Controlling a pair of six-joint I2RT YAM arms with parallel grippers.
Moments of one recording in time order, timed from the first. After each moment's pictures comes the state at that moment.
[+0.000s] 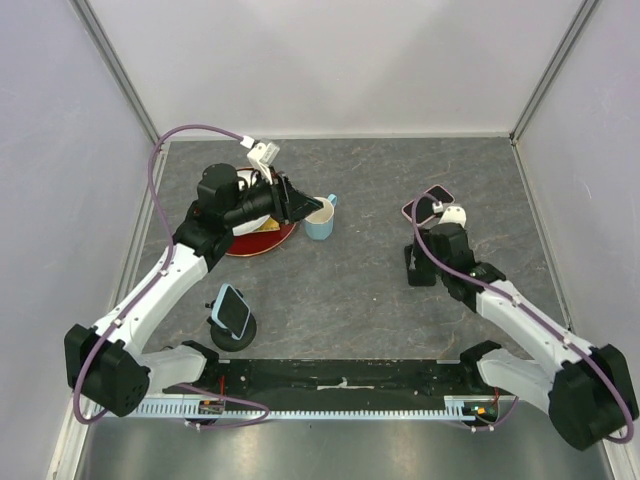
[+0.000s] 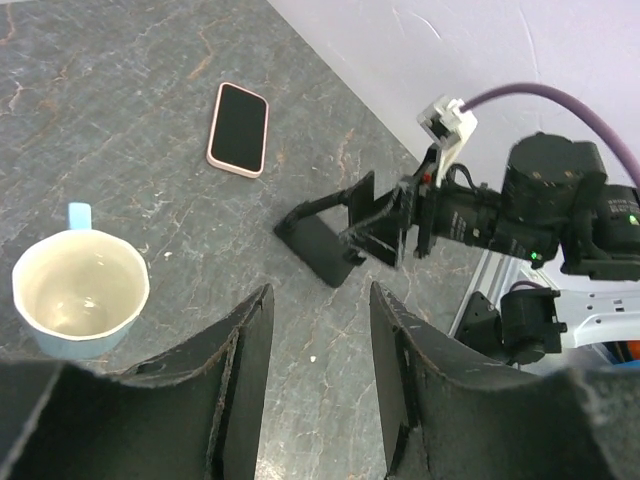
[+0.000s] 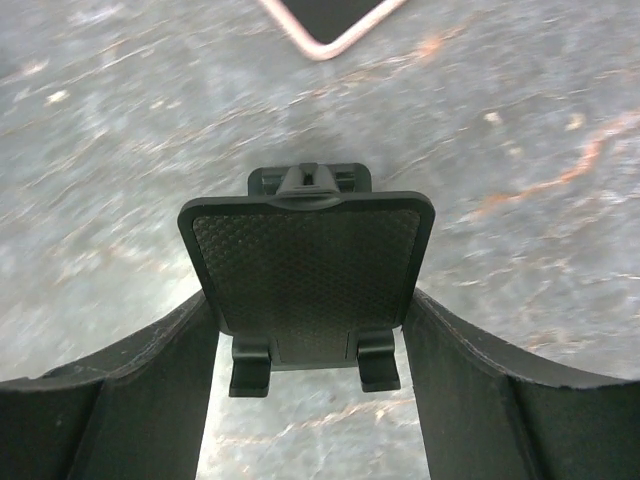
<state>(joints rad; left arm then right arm) -0.44 1.18 1.02 0.01 0.57 -0.42 0.39 1.07 0.60 -0.25 0.35 0.34</state>
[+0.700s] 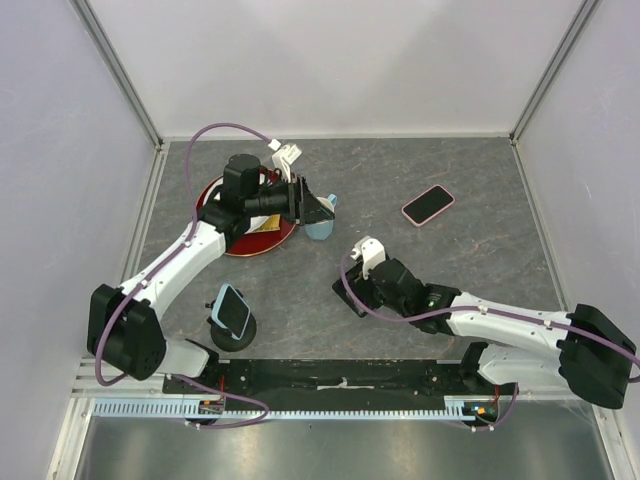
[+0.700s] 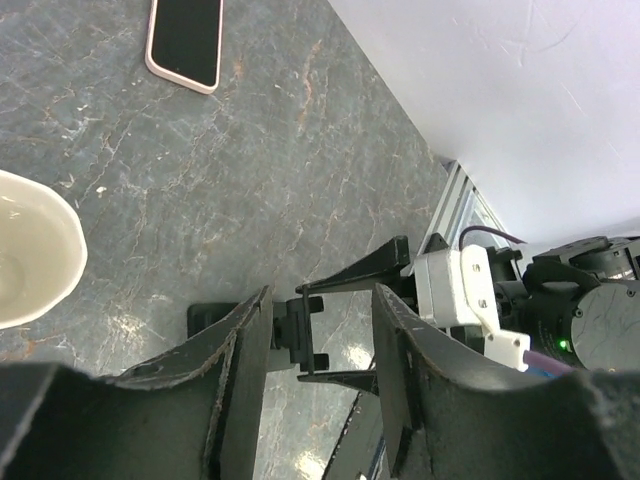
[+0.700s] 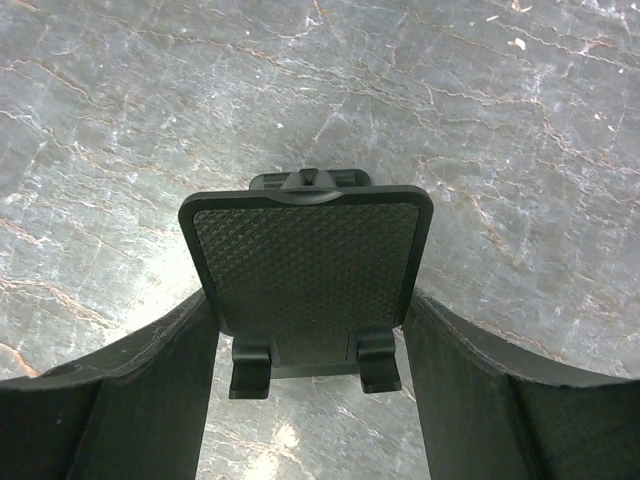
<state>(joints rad) -0.44 1.38 1.09 -0.07 0.74 -0.45 0.99 1.14 0.55 -0.04 0.26 0.21</state>
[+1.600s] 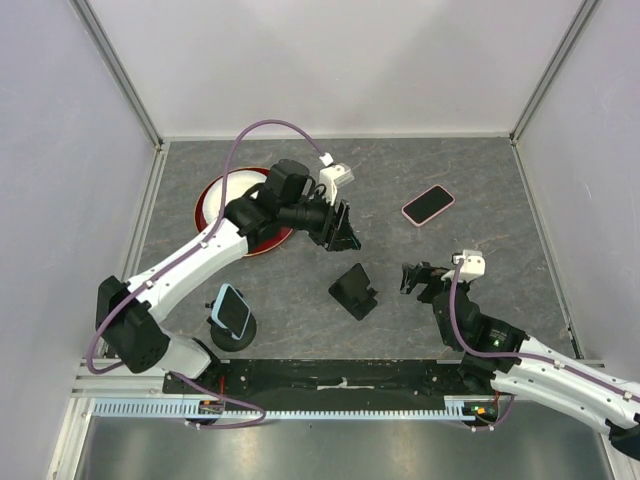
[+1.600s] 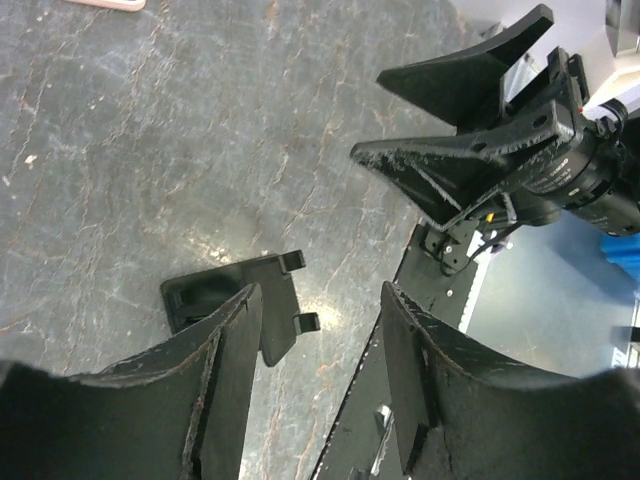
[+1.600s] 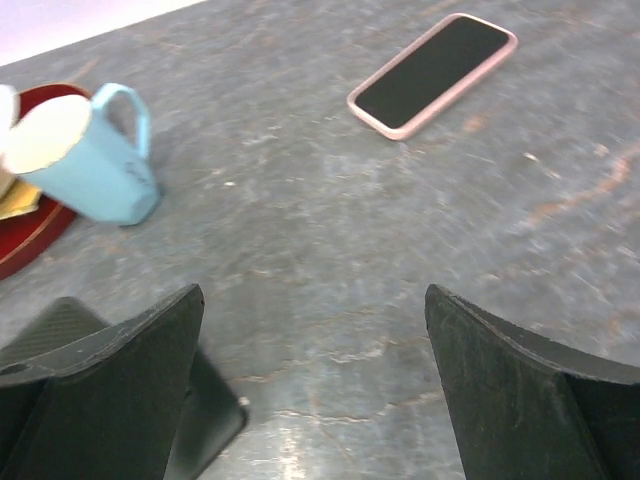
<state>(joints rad) -0.71 1.45 1.30 -0.43 0.57 -0.21 1.02 0.48 0.32 -0.15 0.89 0.55</state>
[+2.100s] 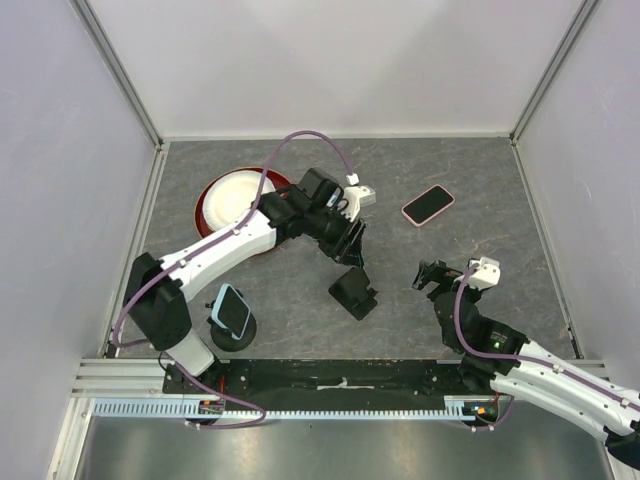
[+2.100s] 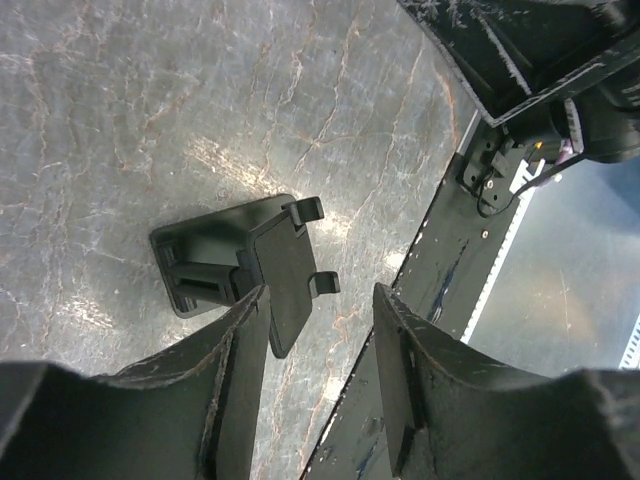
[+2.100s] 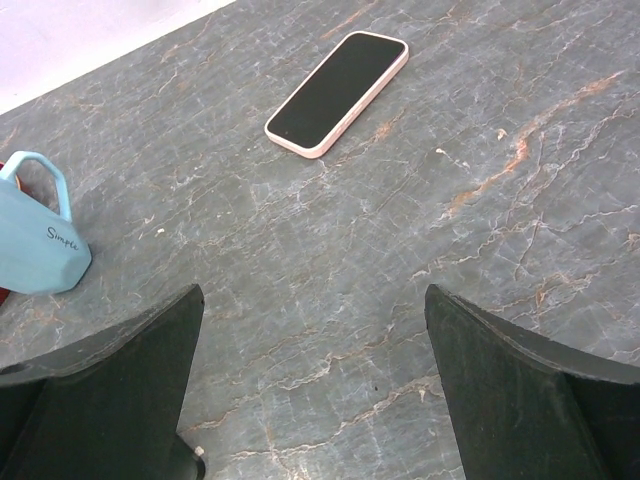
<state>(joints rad) -0.77 1.59 1.39 -0.62 0.52 -0.10 0.97 0.44 0.26 -0.24 1.08 0.71</state>
